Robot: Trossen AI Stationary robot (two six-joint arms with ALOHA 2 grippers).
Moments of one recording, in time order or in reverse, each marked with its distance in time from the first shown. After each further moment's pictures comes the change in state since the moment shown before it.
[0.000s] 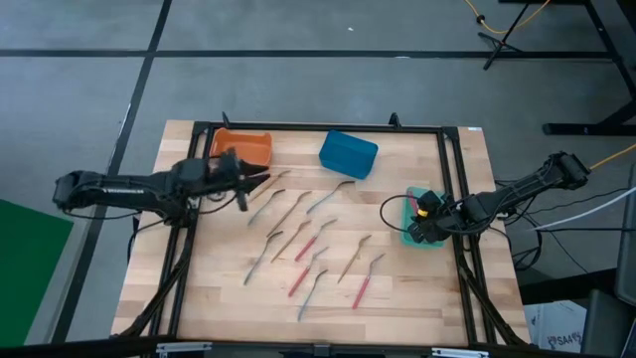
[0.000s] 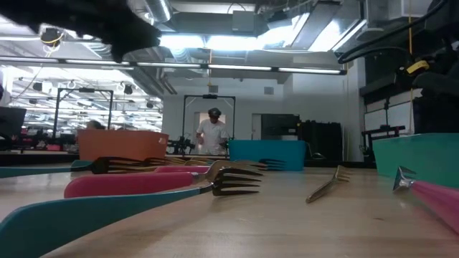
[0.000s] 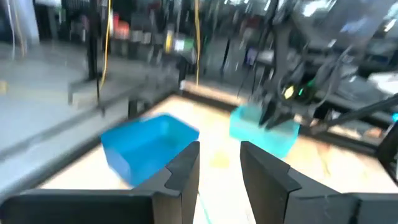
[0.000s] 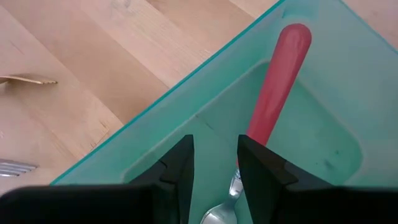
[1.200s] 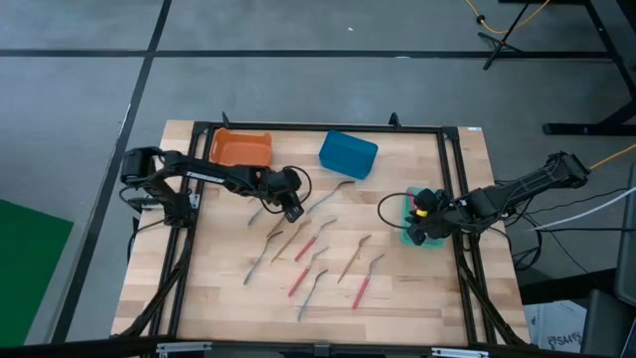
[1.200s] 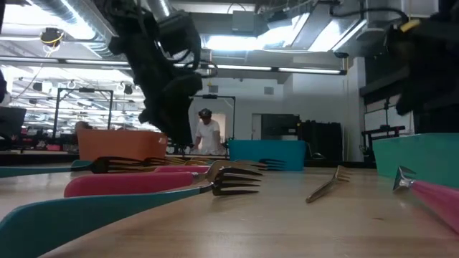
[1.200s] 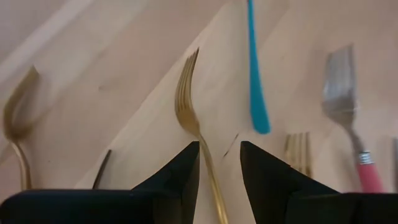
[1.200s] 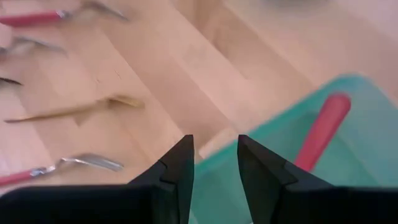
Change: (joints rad) left arm 0.030 0.897 0.449 -0.476 0.116 -0.310; right arm 0.000 0.000 0.180 0.001 0.001 -0.175
